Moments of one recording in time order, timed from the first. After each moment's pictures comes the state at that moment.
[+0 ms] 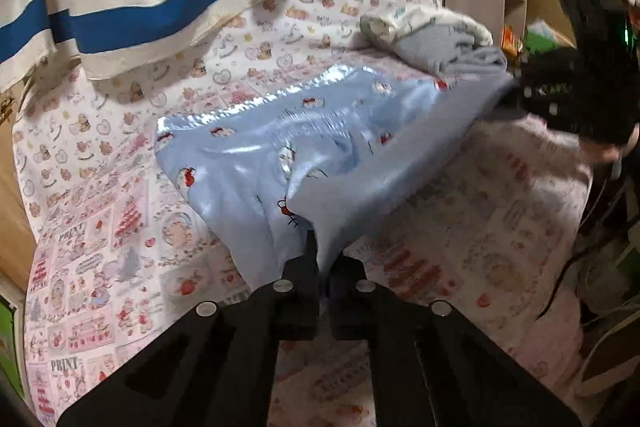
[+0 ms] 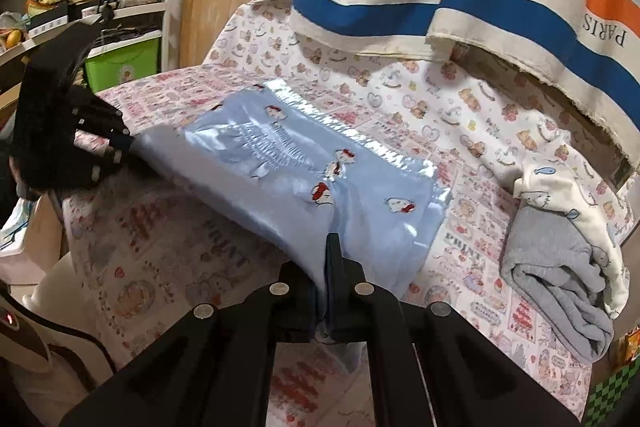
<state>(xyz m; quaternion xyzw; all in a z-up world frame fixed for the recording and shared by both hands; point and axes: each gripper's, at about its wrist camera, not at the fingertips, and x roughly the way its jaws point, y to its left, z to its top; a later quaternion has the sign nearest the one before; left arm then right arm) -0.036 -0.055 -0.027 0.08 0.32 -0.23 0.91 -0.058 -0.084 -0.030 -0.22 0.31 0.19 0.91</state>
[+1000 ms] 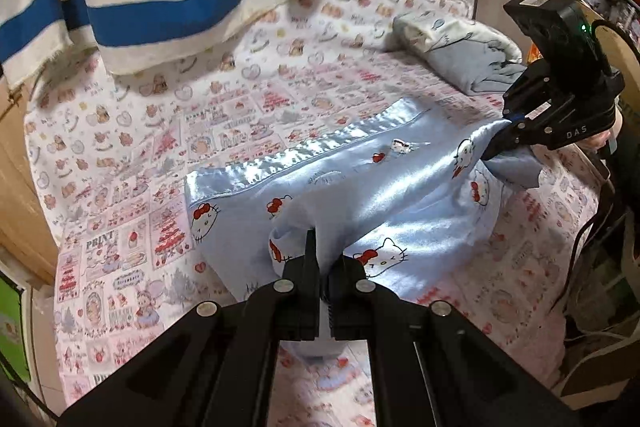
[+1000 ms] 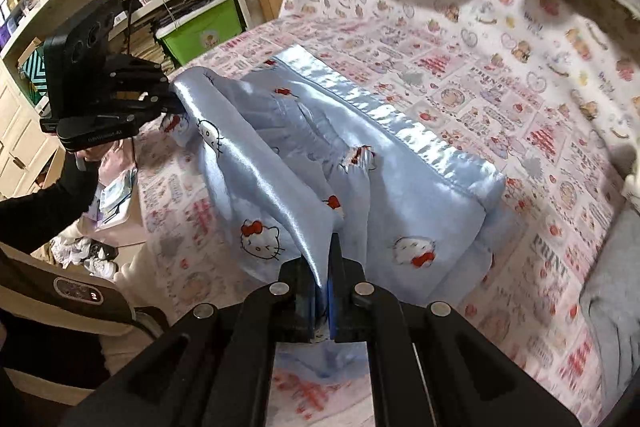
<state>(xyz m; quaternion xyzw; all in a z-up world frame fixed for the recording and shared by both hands) 0.010 -0.033 0.009 0.06 0.39 -0.20 0.90 0.041 -0.094 -0.022 -0.15 0.49 0.36 0.78</state>
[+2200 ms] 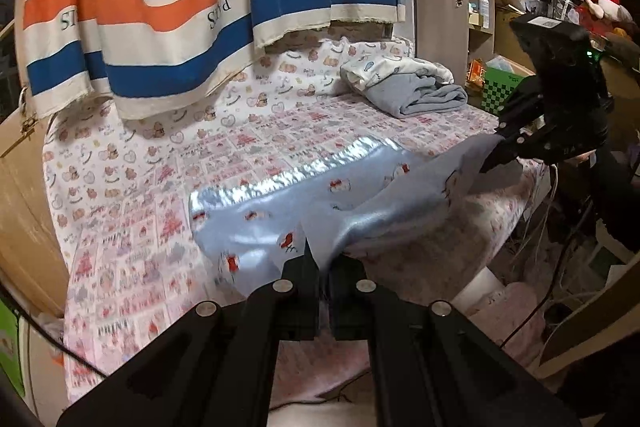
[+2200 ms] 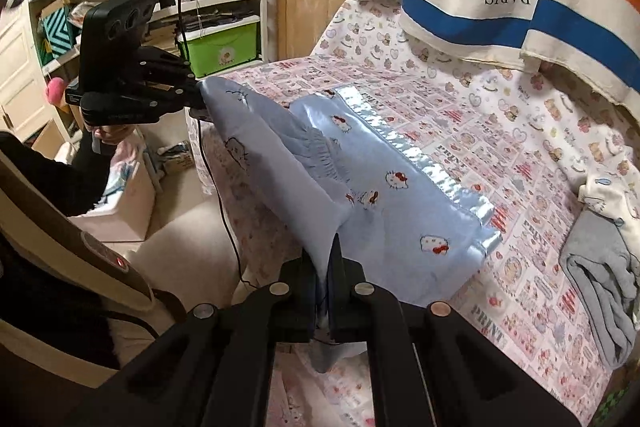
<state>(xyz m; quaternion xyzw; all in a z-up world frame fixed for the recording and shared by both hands) -0.117 -0.027 0.042 0.07 0.28 -0.25 0.92 -0.129 -0.070 0.015 -0.20 0.38 0.36 0.83</state>
